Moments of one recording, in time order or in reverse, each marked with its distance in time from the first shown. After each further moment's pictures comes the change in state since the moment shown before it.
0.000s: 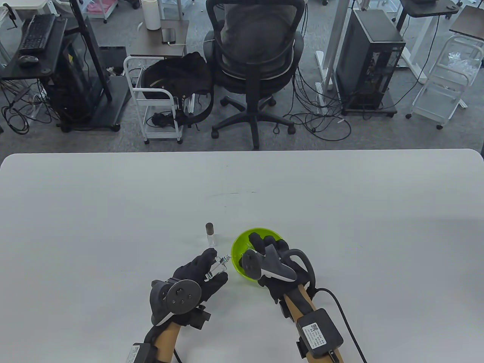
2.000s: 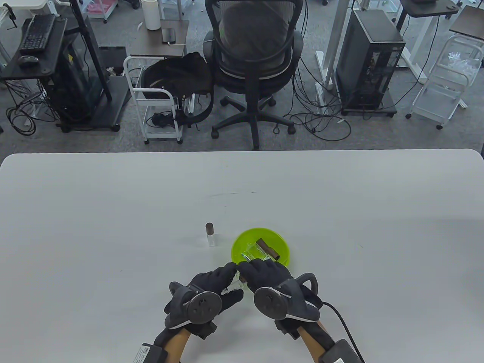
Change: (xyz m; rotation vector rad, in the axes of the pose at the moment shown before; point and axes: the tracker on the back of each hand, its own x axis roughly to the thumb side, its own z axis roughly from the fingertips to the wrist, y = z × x) left_hand 0.035 -0.019 0.006 -0.139 -0.198 -0.066; right_hand 0.012 -0.029 0.087 -0.456 -0.228 -0.151
